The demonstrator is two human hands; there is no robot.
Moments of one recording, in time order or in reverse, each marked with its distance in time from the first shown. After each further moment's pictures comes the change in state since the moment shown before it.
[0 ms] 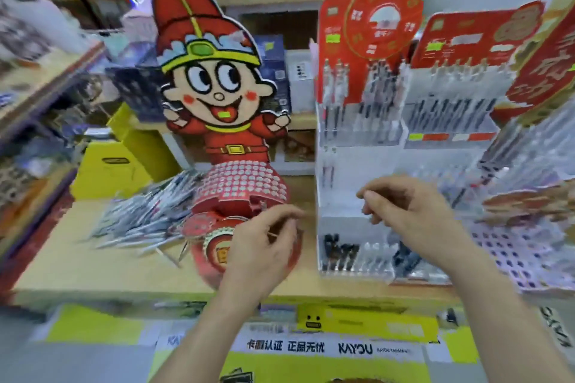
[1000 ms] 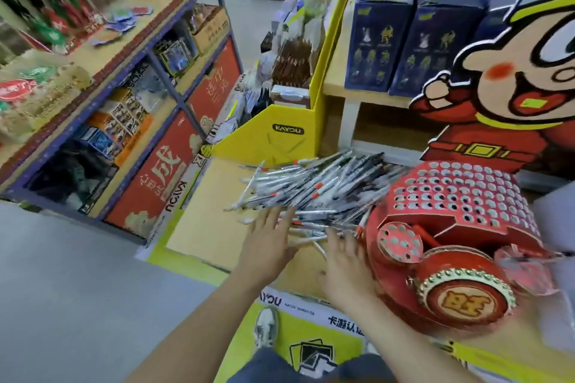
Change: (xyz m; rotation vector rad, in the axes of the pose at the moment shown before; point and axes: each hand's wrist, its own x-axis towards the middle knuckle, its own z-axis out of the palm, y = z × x) left_hand 0.047 -0.319 -0.285 0.991 -0.302 -0.265; right_hand 0.086 0.006 0.477 -0.707 -0.515 0.262
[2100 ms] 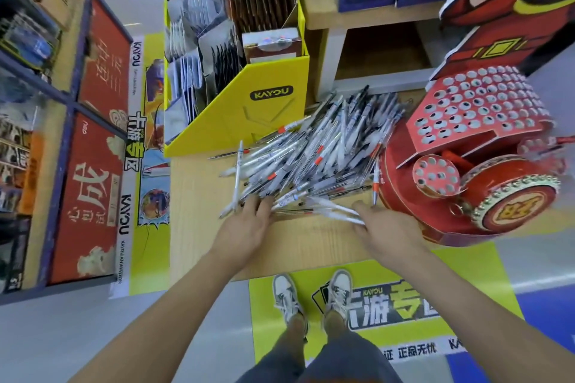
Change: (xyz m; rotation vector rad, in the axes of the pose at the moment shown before) left_hand 0.061 -0.127 0.018 0.111 0.155 0.599; right_hand 0.011 -0.016 0.018 -0.240 0.112 0.202
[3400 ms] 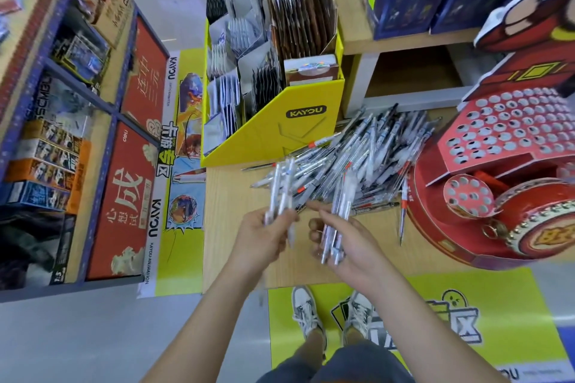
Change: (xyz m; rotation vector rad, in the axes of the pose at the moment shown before) left_hand 0.000 0.028 -0.099 -1.365 -0.069 -0.901; right_hand 0.005 -0.111 -0.036 2.172 -0.351 0.333
